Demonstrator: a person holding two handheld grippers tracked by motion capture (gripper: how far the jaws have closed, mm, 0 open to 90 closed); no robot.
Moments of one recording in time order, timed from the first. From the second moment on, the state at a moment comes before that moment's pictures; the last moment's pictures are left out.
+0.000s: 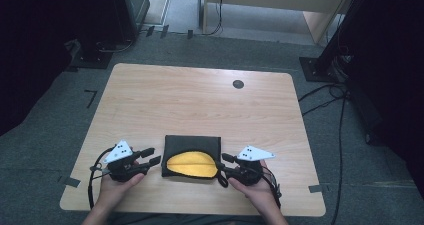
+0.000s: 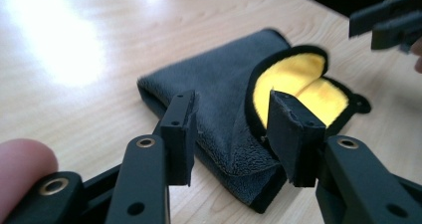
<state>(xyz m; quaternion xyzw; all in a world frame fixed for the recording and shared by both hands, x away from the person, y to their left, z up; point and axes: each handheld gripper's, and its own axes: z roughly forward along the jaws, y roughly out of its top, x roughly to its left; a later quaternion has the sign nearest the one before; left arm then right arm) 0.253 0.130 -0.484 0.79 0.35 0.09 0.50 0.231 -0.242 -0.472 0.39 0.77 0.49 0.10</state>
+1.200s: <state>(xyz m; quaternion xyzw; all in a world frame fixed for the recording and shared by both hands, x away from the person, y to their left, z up) 0.245 0.104 -0.506 0.87 0.28 0.12 0.38 0.239 -0.221 -0.511 0.44 0.81 0.38 0.11</state>
